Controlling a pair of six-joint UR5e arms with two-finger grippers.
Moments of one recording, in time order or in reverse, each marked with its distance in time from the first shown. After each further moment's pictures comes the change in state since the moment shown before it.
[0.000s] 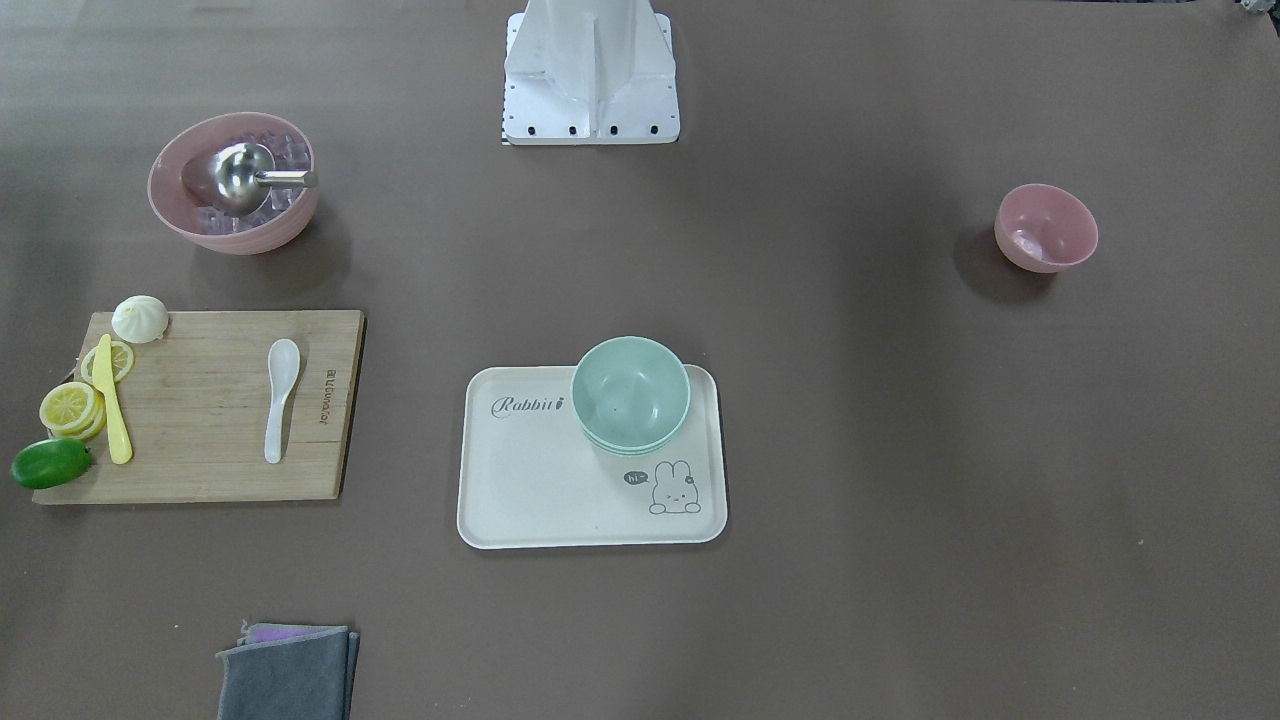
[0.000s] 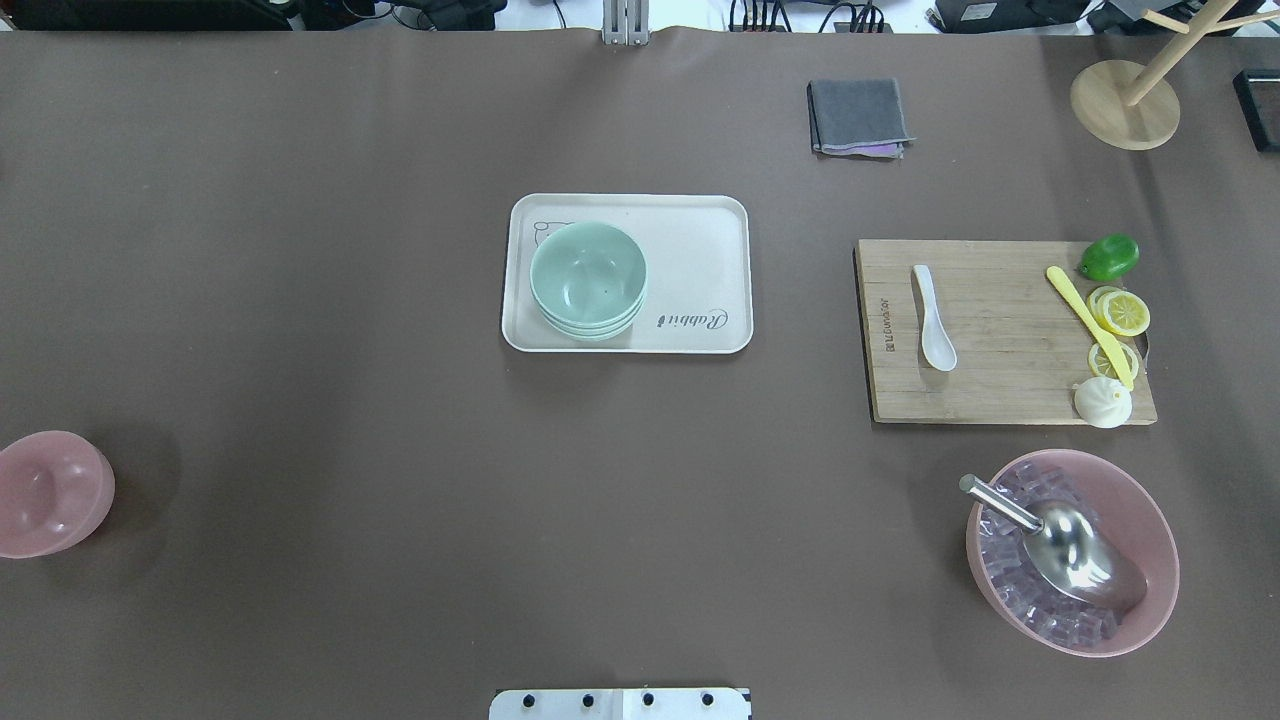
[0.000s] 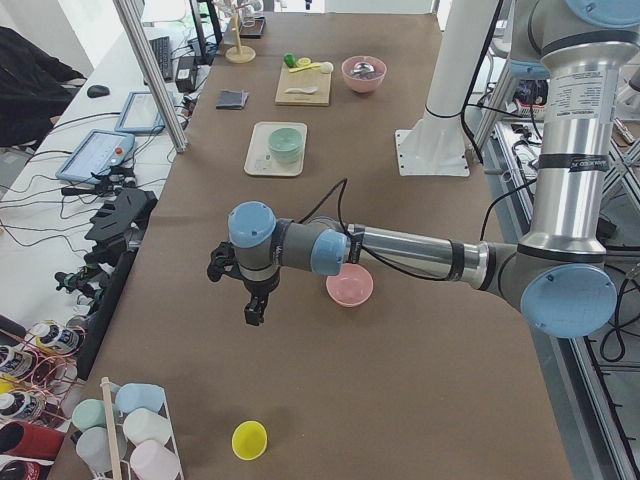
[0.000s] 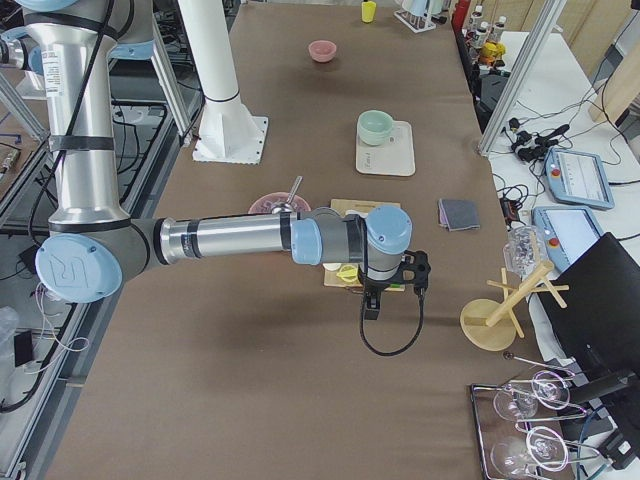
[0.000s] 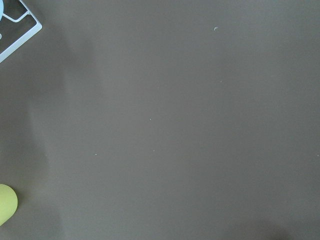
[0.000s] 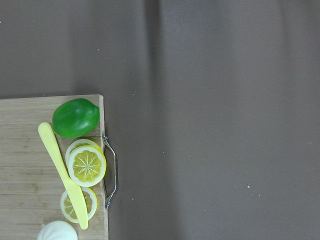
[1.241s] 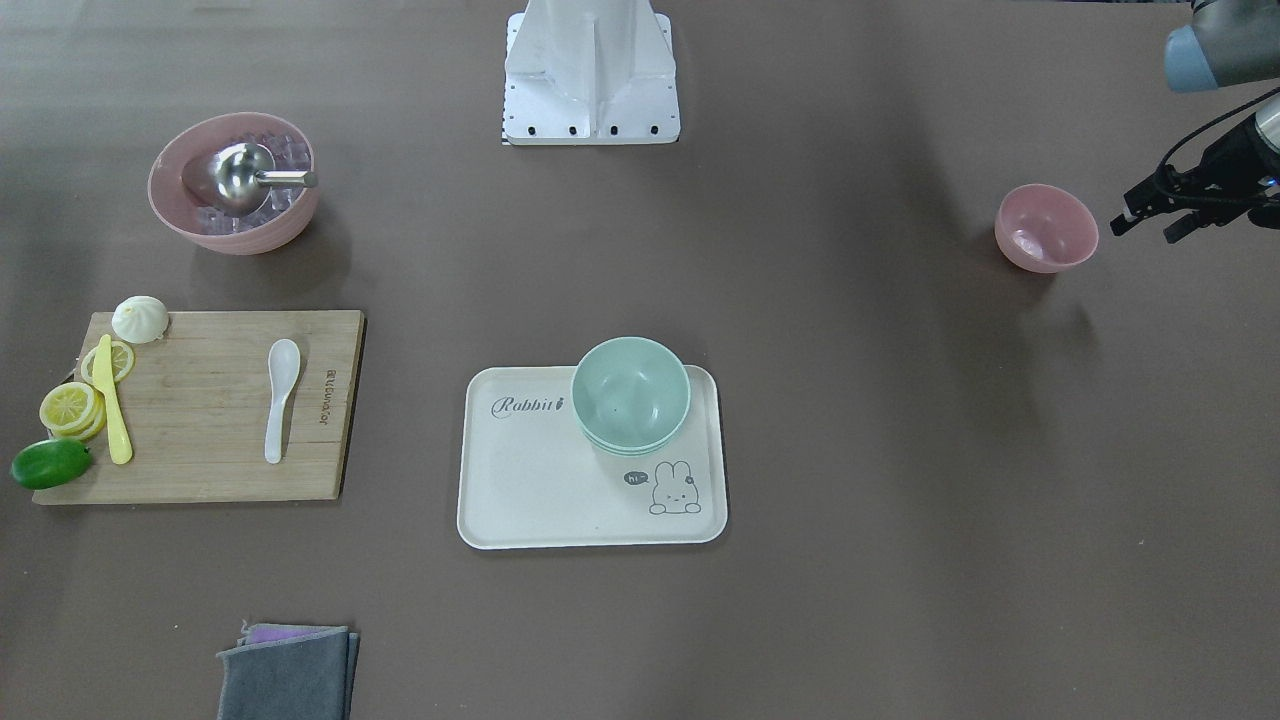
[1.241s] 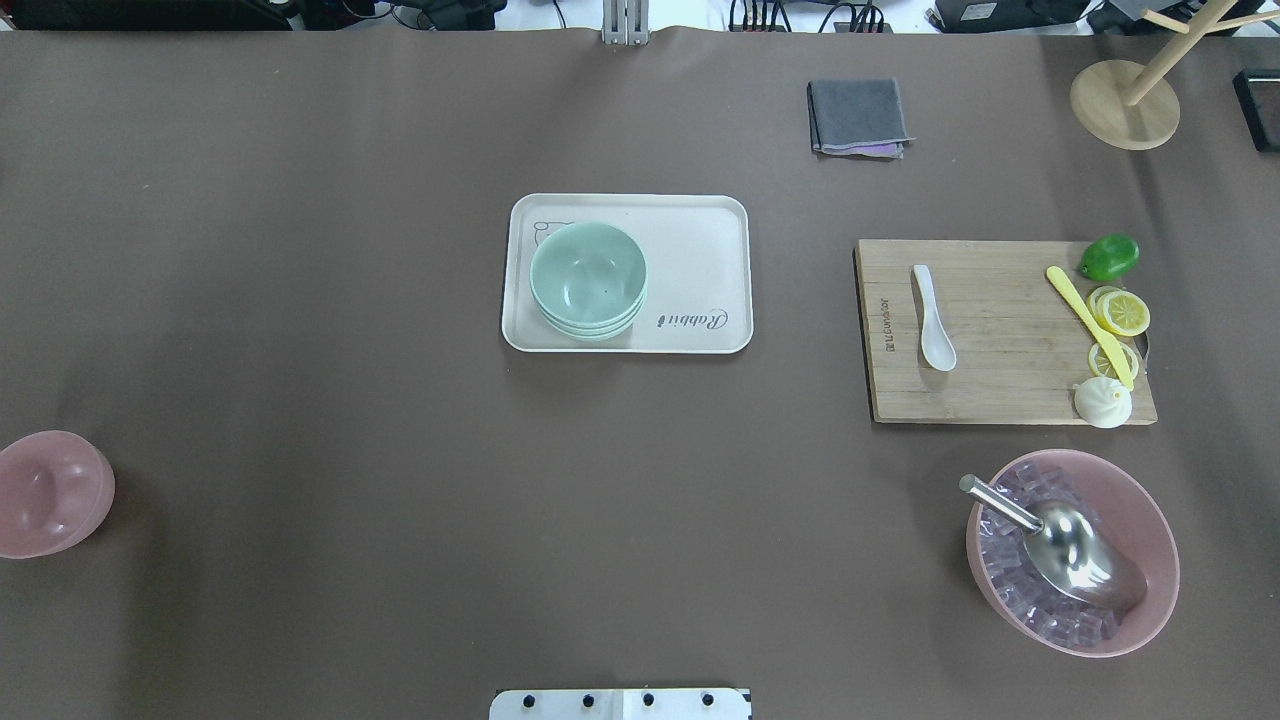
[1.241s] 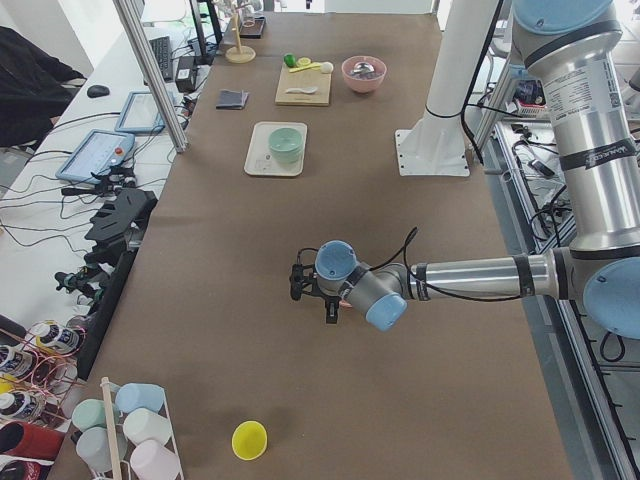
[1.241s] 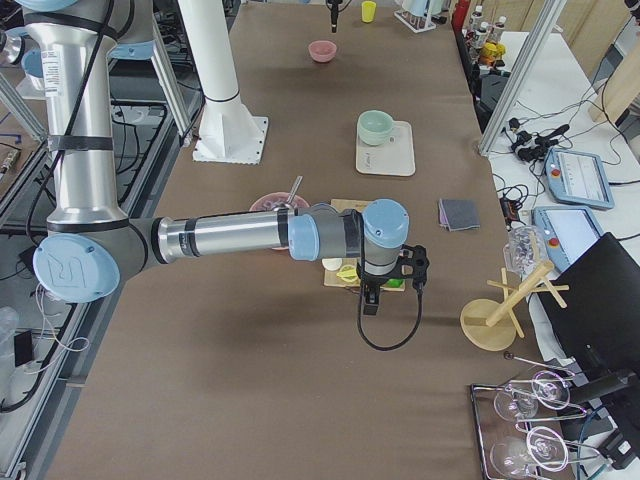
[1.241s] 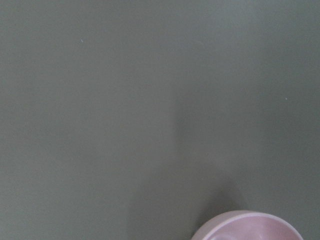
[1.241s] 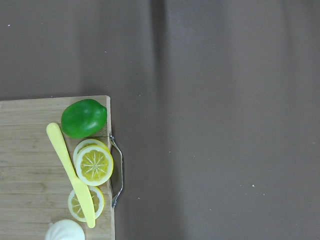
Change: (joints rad) left arm 0.340 0.347 0.008 -0.761 -0.066 -0.740; right arm -0.001 -0.010 0.027 0.002 0.000 0.020
